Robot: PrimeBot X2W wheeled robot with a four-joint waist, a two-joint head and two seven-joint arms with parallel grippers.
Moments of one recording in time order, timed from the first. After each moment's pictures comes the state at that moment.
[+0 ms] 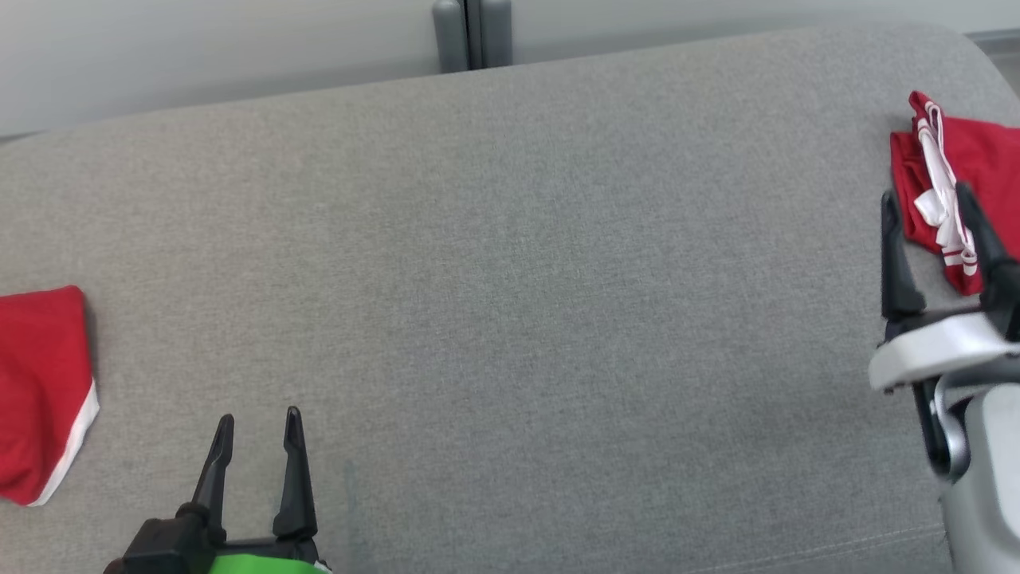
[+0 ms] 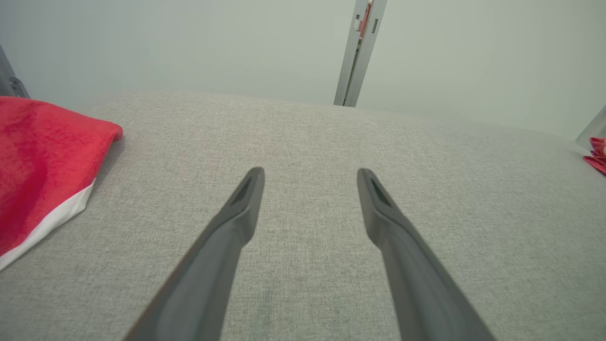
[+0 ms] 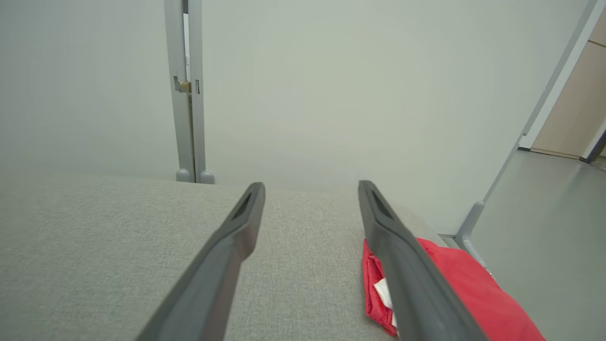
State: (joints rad) left arm 0.11 0.05 -0.06 0.04 -0.26 -0.04 -0.26; right arm -0.34 -0.24 -0.11 0.30 0.05 0.13 -0.26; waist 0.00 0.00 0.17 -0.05
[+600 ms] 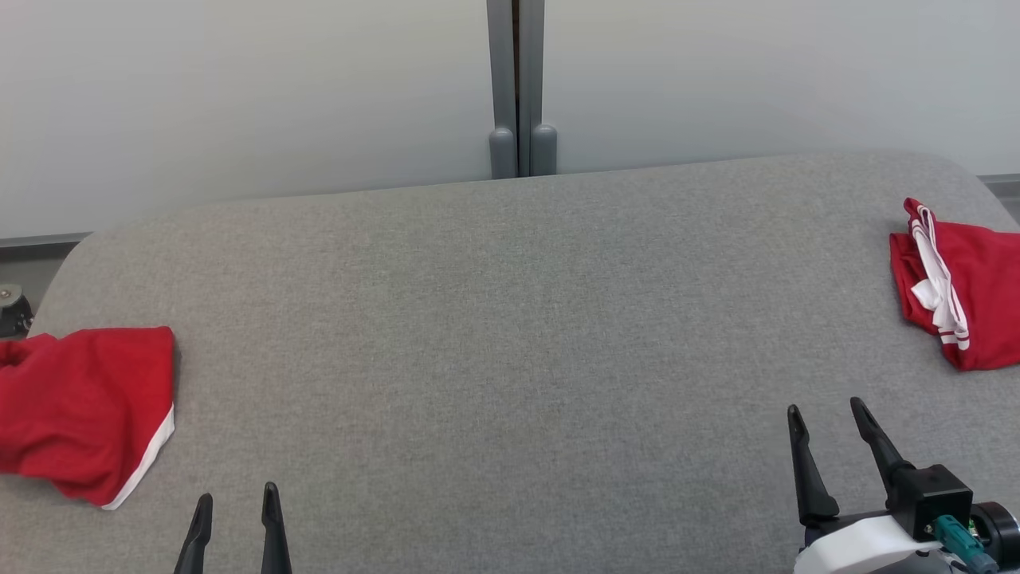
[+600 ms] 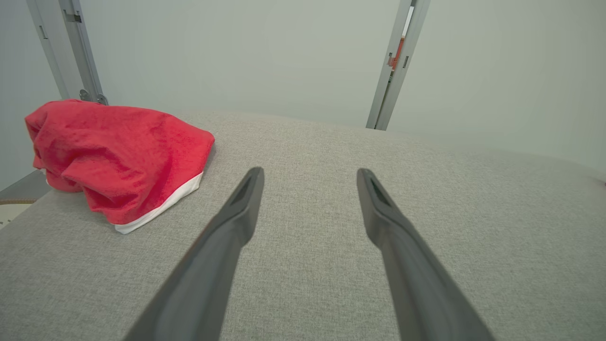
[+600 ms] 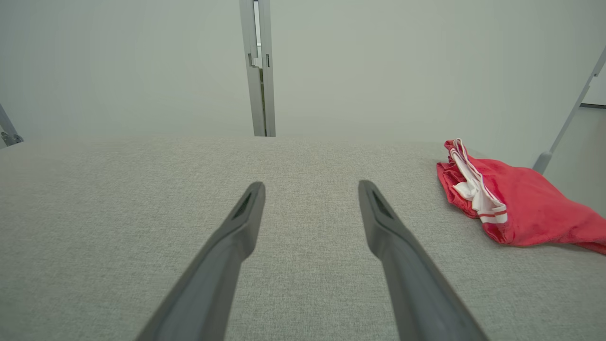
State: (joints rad) left arm 0.26 0.05 0.00 0.04 -0.26 -0.05 -0.26; right arm 0.10 -0.06 -0.05 0.15 0.03 0.13 -0.26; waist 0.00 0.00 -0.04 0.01
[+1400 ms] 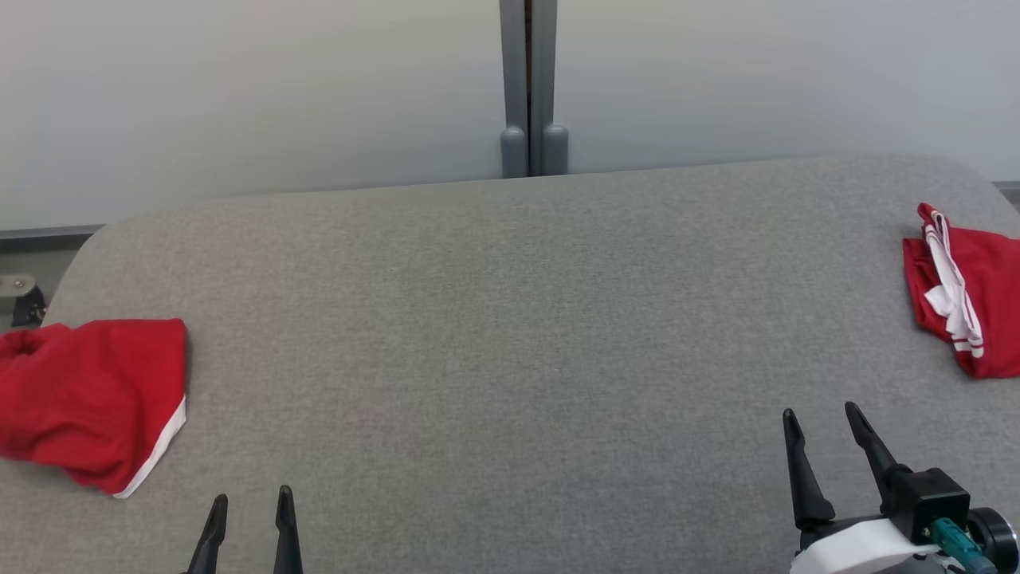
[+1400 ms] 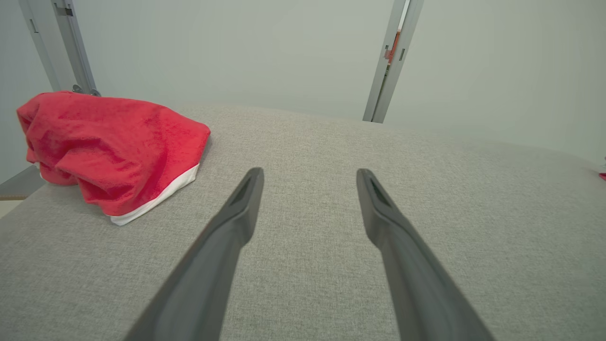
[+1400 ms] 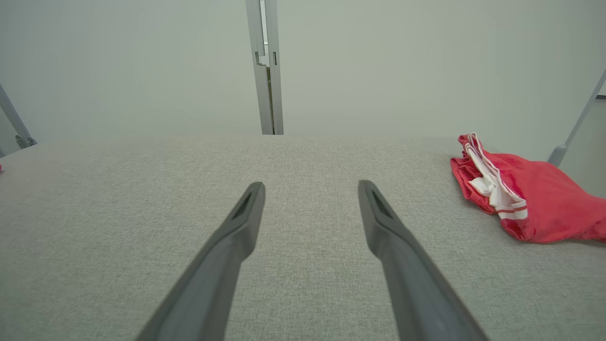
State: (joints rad) left arm 0.25 0.05 -0.01 0.06 -0.25 -0.08 -0.26; right arm 0.10 -0.05 -0.04 0.15 0.04 0.13 -0.26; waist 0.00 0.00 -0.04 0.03
